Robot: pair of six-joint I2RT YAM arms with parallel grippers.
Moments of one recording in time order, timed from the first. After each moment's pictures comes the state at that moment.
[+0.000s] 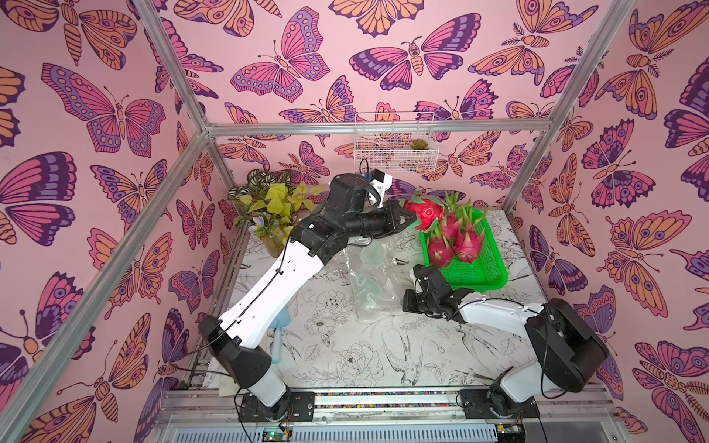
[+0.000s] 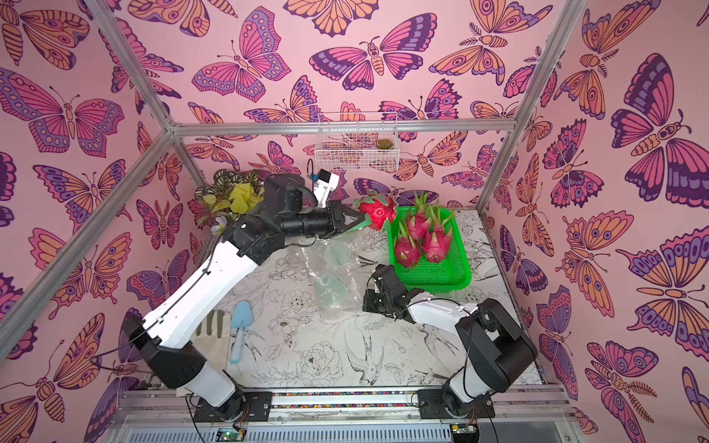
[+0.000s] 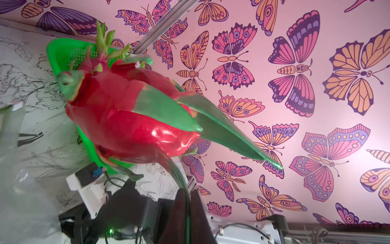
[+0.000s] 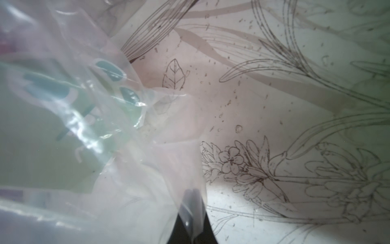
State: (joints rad) left arm -0.69 1.66 1.90 -0.56 0.49 -0.83; right arm 0.64 1.53 0.73 -0.08 -0.16 0.70
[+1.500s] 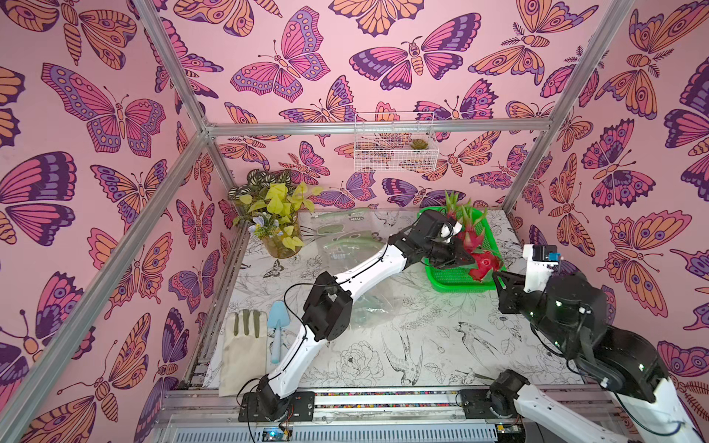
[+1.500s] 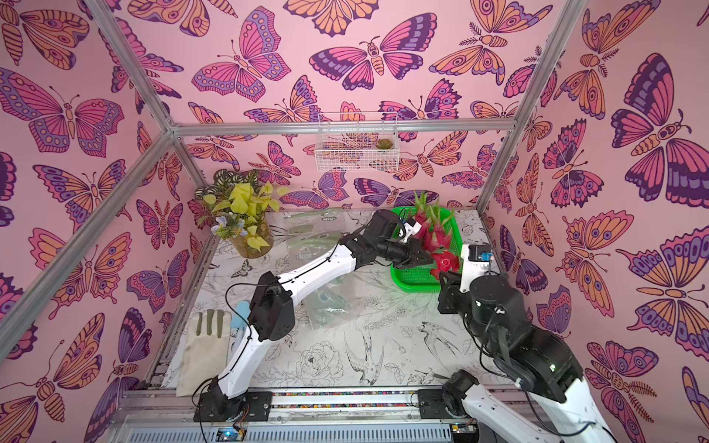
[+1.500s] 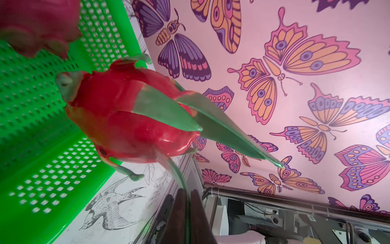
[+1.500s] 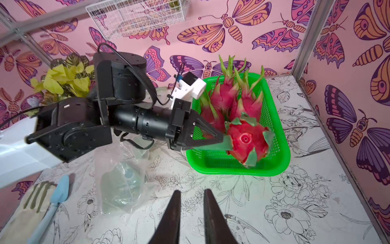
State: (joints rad) left arm -0.88 2.35 2.20 -0.34 0.75 -0.97; right arm 0.63 0.70 1.23 -1.01 0.37 0.44
